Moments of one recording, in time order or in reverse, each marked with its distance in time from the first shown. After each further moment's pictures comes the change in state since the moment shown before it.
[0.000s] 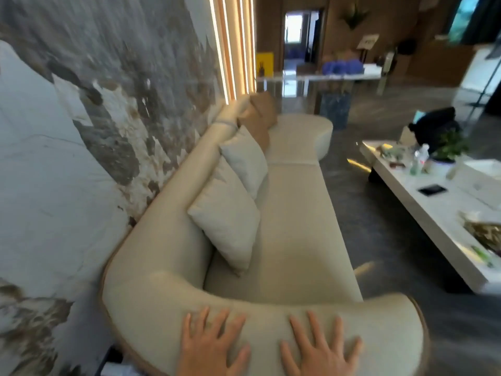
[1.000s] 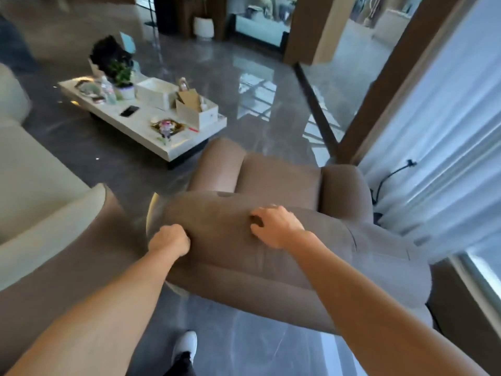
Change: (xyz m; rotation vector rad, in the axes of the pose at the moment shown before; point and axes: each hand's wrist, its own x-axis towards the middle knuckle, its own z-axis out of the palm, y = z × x) left_hand -0.327 0.408 -0.199 0.052 -0.508 0.379; right_hand -0.537 0.184 -0.445 0.068 -0.217 0.730
